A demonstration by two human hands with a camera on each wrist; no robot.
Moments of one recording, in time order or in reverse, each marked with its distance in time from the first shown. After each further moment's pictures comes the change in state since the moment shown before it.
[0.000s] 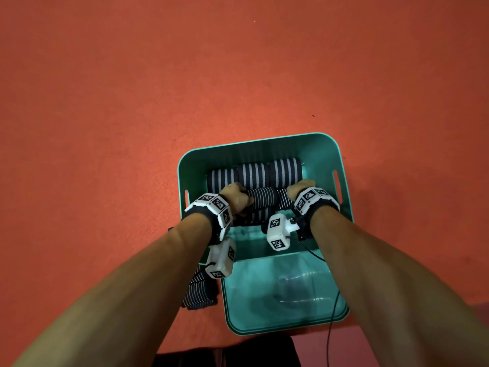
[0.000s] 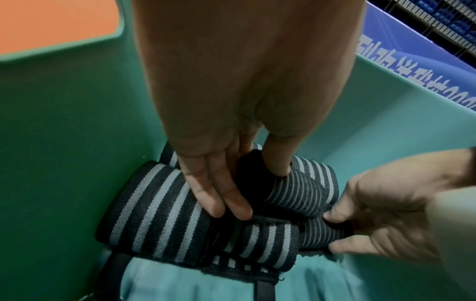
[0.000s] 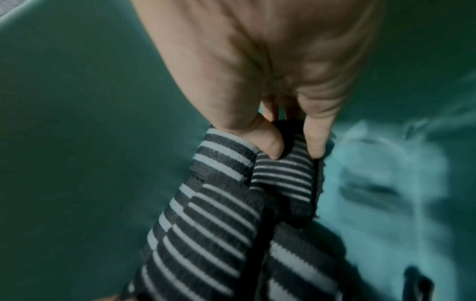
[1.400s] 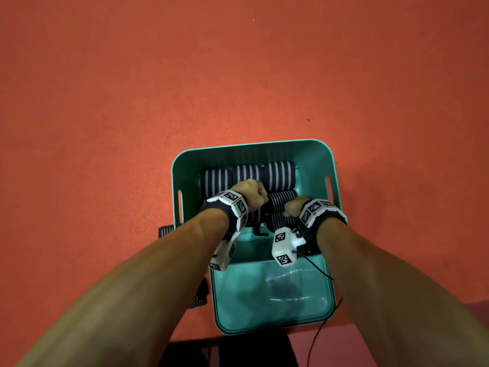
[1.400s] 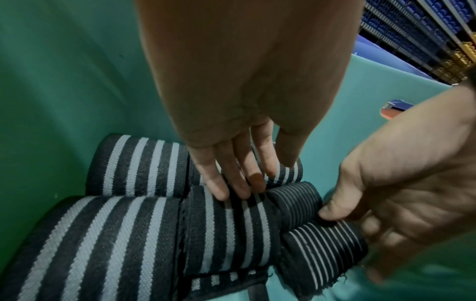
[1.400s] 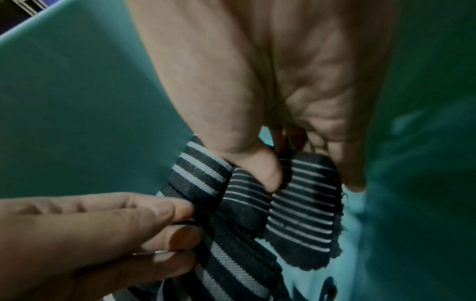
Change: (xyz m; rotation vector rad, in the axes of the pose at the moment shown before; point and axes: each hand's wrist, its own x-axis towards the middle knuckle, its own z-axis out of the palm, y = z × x) left_hand 0.007 0.032 0.018 0.322 -0.021 0.248; right_hand -0.023 0.012 -0.024 -0.708 -0.263 -0.179
